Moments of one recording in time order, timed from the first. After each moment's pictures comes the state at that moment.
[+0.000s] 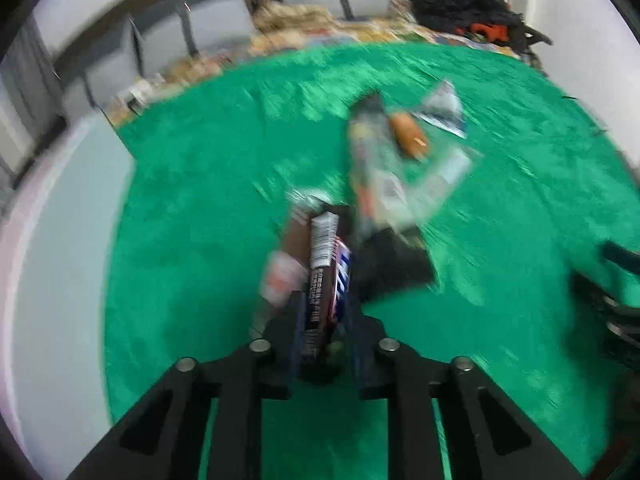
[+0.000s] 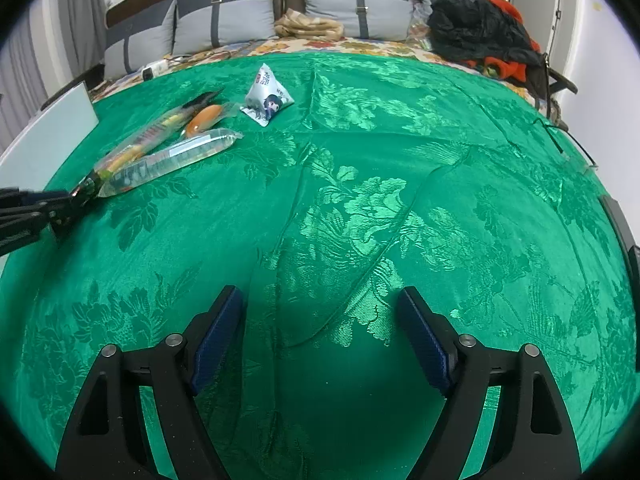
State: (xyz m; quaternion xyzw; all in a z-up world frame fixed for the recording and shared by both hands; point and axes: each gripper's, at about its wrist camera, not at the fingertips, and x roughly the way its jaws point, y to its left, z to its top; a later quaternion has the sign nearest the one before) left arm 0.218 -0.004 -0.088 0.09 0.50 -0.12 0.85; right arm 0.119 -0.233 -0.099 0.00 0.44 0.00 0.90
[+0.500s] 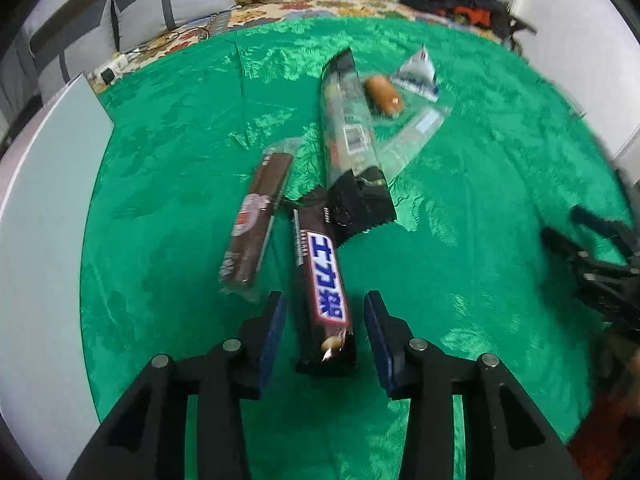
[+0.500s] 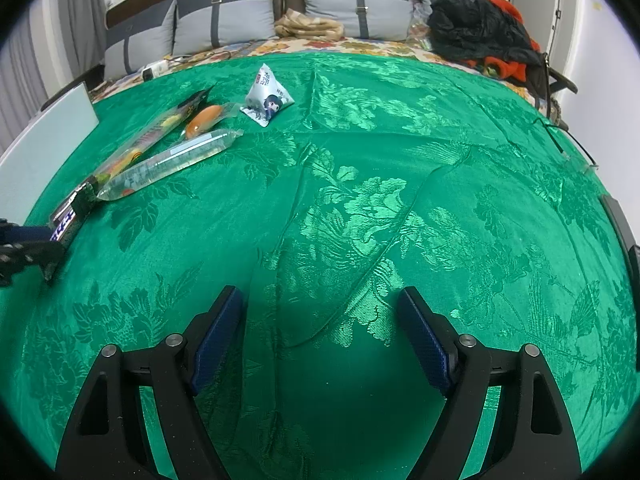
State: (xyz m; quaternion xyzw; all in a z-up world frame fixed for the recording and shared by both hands) left arm 0.204 -0.004 -0.098 0.10 0.54 -0.14 0.83; right arm 0.120 -0.233 -0.099 0.00 0.44 0.00 0.90
